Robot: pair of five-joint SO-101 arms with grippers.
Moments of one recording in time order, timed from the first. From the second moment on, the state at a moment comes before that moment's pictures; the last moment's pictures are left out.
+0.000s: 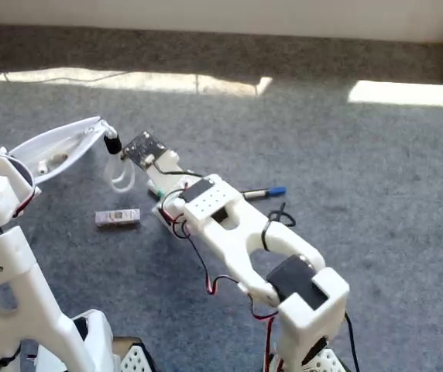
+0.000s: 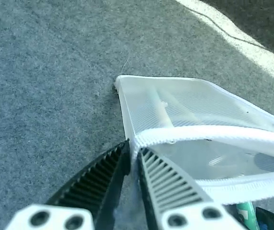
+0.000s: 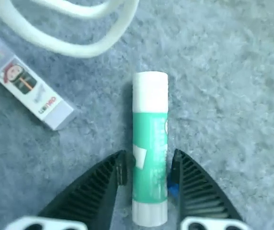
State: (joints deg) left arm -34.9 -40.4 18.2 79.9 17.5; right arm -41.8 13.0 20.6 36.0 12.6
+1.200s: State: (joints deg) left arm -34.9 -40.4 18.2 79.9 17.5; right arm -40.3 9.8 13.4 68.5 34.2
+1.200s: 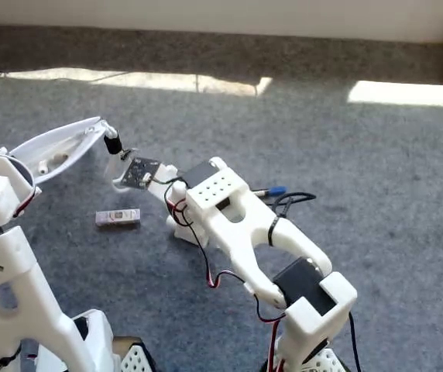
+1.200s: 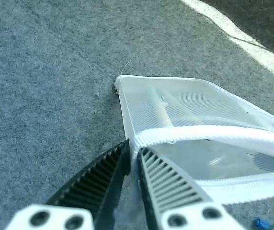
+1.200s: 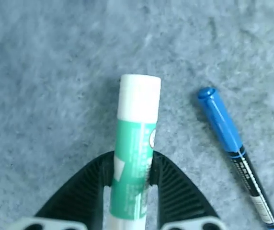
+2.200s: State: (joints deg) left arm -34.9 -40.6 18.5 79.8 17.5; right arm -44.0 9.7 21.6 52.7 31.6
